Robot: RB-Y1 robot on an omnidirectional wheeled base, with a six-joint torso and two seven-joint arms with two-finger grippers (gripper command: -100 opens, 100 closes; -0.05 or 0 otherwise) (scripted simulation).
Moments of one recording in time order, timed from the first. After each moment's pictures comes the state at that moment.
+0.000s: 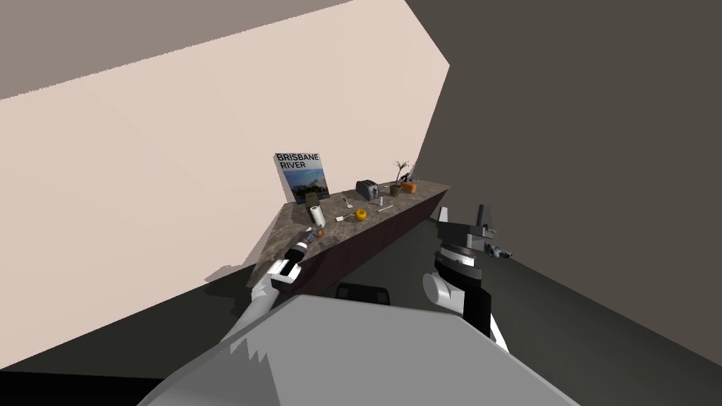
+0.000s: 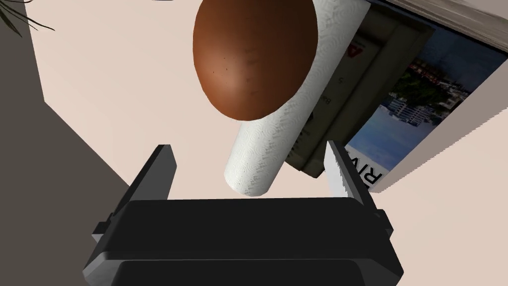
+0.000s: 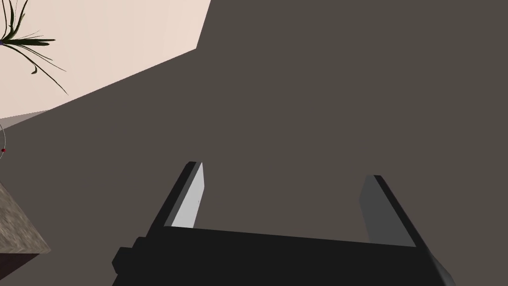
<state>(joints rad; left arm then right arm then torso) 0.20 0.33 0.17 -1.45 -0.49 -0.36 -0.37 0.45 0.03 -0.04 -2.29 -0.10 -0.57 -0.15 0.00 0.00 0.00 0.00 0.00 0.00</state>
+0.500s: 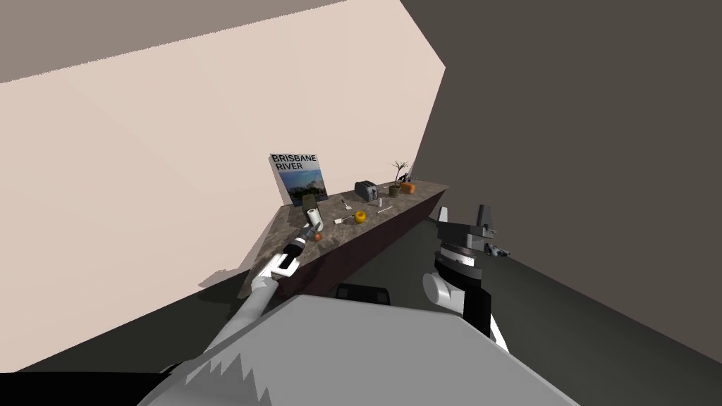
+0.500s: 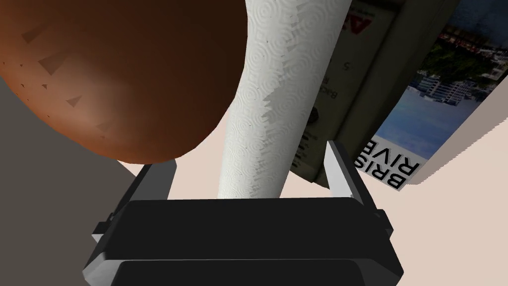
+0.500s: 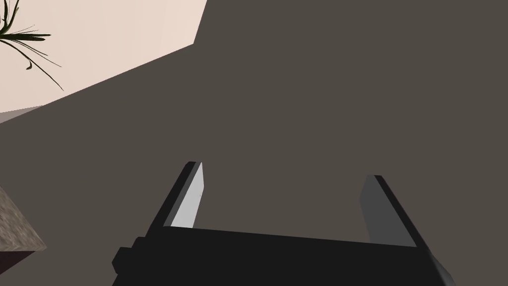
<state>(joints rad) 0.13 0.39 0.19 -1.39 -0.50 -0.36 -0.47 0.45 0.03 -0.04 -2.29 -0.10 -0.57 -0.15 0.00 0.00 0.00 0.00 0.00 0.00</state>
